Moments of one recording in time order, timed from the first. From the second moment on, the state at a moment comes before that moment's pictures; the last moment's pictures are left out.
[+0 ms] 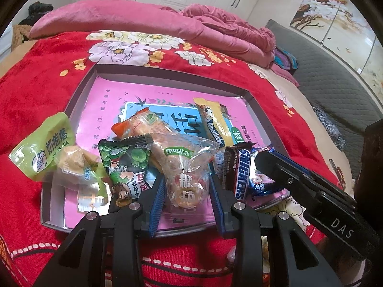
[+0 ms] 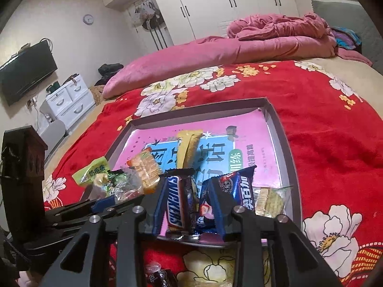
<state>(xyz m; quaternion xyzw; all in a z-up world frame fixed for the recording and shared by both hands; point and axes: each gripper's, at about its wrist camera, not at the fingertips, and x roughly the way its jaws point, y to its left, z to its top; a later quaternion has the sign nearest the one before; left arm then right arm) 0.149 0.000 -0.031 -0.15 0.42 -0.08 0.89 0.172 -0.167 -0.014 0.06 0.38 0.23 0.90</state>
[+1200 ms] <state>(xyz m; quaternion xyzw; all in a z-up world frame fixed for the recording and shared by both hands) 0.145 0.000 -0.023 -0.14 0.41 -0.07 0.90 0.164 -0.176 -0.002 0.04 0.35 0.22 0.91</state>
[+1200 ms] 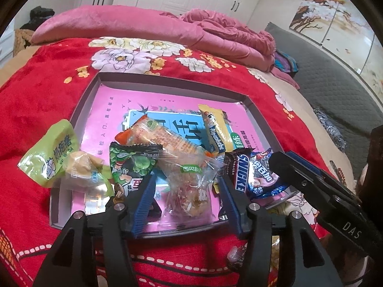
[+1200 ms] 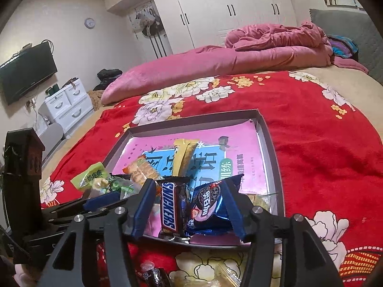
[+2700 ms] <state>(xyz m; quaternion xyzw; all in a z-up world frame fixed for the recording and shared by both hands) 0.112 -0.004 0.002 -0.11 0.37 -0.07 0.92 0.145 -0.205 0.017 0.07 0.32 0.21 0.92</state>
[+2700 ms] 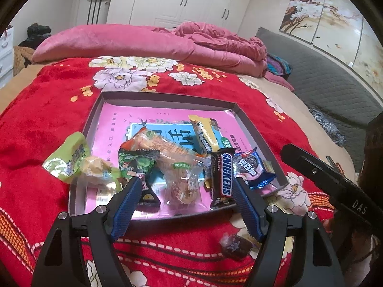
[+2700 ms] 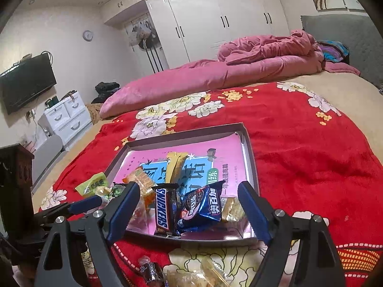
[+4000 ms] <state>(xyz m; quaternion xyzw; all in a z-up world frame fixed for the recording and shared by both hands) 0.075 -0.017 -0.010 -0.10 0.43 -0.09 0.89 0.094 -0.226 0.004 0.04 0.37 0.20 0.91</state>
